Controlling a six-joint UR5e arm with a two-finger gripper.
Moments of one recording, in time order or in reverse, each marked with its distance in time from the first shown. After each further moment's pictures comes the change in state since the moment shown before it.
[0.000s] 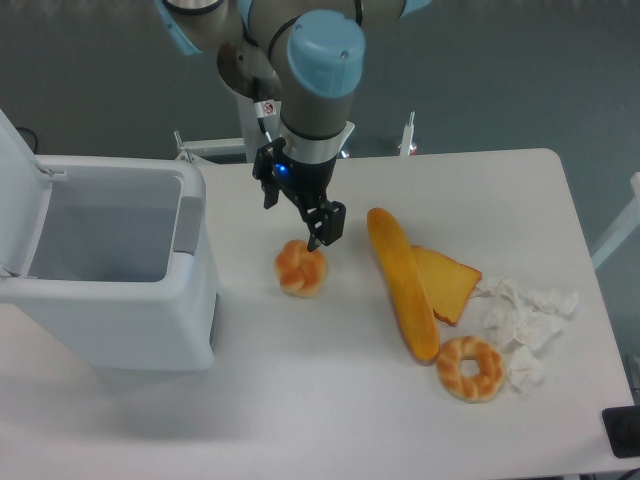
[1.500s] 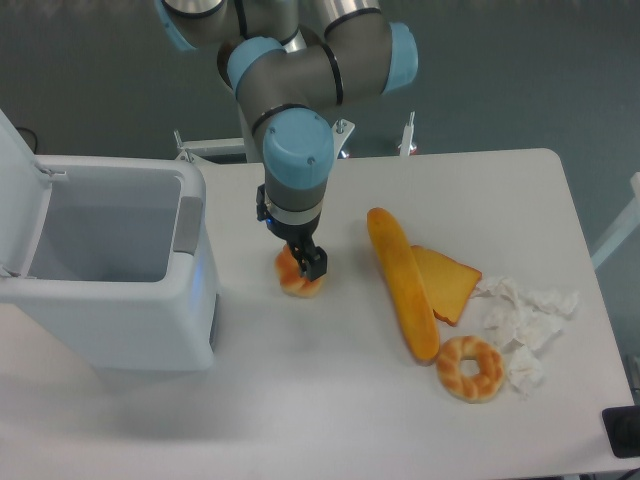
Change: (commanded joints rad) arm -0.022 -0.166 -0.009 0.011 0.019 -0.053
